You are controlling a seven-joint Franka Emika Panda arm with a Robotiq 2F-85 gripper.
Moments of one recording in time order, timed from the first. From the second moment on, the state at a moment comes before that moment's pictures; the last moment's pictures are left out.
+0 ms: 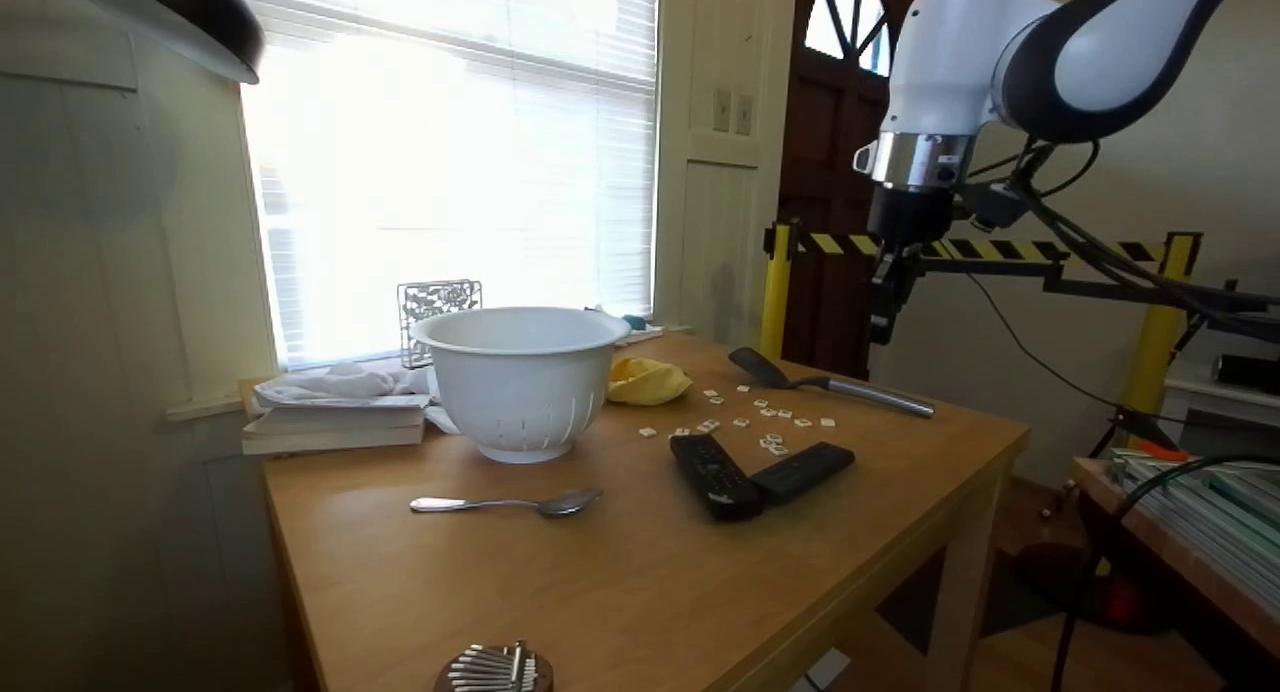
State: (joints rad) arm -0.39 -0.21 -0.07 -2.75 -0.40 2.65 0.35
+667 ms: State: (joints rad) arm -0.39 -0.07 -0.10 -2.72 -0.54 2.70 0.44
